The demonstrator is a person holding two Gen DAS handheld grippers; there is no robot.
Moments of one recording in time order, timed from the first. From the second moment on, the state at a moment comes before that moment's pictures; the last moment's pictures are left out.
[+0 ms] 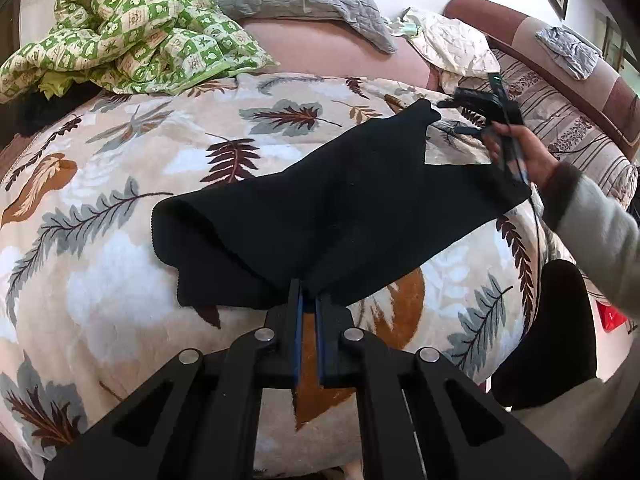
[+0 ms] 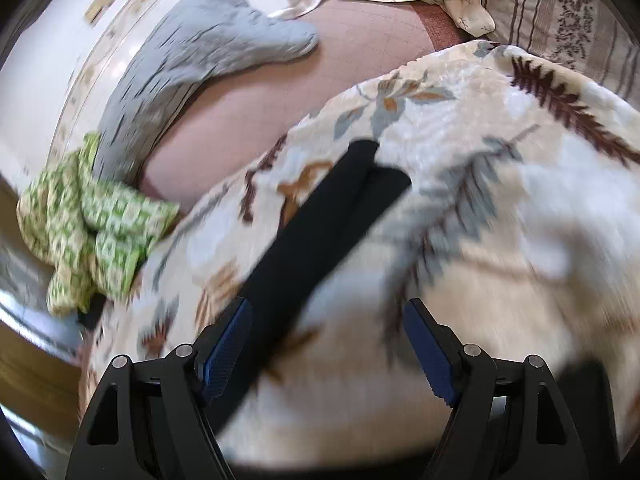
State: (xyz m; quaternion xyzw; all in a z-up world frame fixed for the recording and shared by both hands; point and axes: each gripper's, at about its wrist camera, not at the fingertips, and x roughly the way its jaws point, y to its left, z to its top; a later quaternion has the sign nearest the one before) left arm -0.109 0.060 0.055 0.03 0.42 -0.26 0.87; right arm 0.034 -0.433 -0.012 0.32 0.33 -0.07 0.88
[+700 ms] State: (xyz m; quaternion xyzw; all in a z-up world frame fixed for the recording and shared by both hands) left arm -0.088 0.092 0.068 0.00 0.40 -0.23 0.89; right arm -0.114 -0.456 0.043 0.29 0.28 -0.07 0.91
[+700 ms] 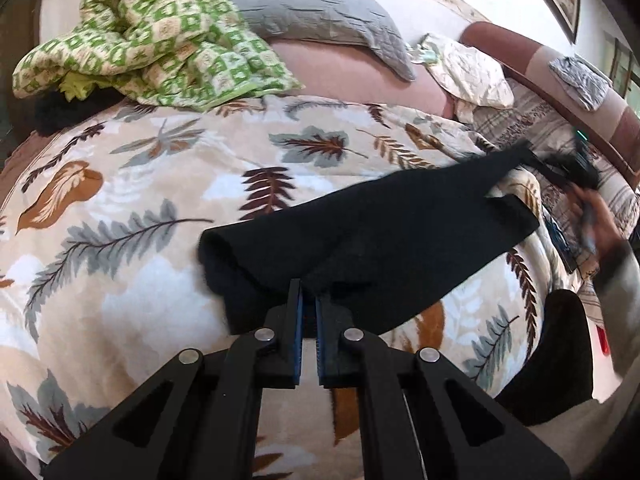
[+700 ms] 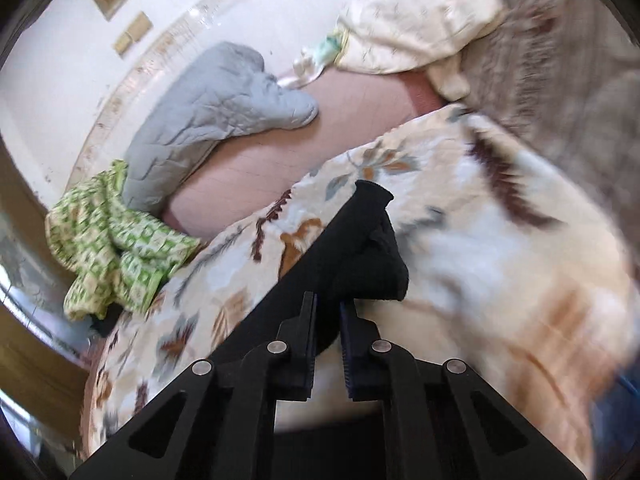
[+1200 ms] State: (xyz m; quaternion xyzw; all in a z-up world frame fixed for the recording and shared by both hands) left arm -0.082 0.096 0.061 0.00 0.40 -0.20 0.89; right arm -0.173 -0.458 -0.012 0.31 0.36 -0.10 0.88
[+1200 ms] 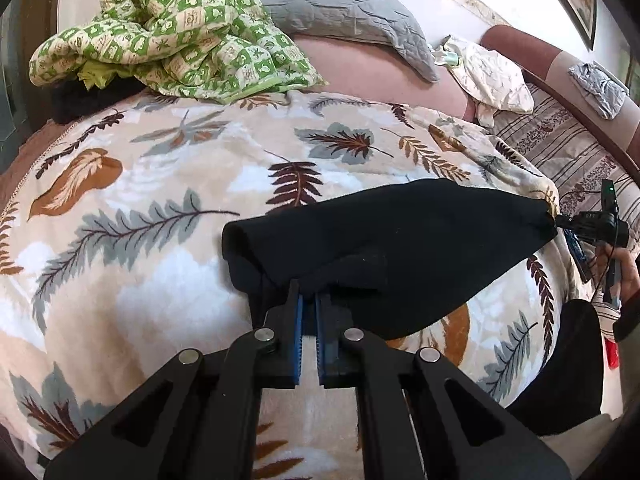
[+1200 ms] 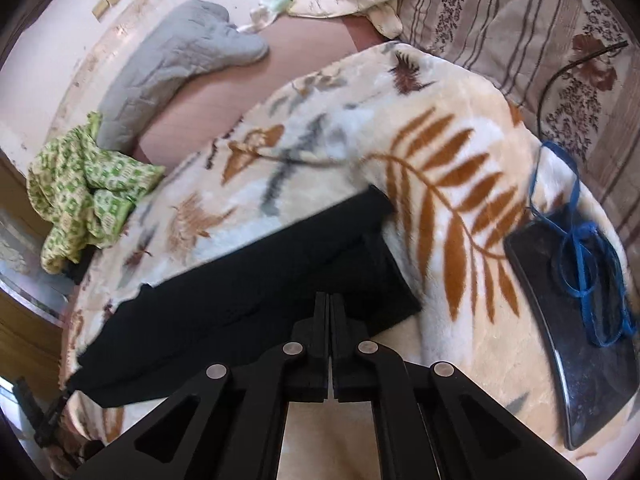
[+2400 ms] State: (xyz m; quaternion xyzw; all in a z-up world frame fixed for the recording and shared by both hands) left arm -0.090 0.114 0.074 -0.01 0.39 -0.20 0.90; right arm -0.179 -0.460 -0.019 0.31 0.35 -0.06 0.88
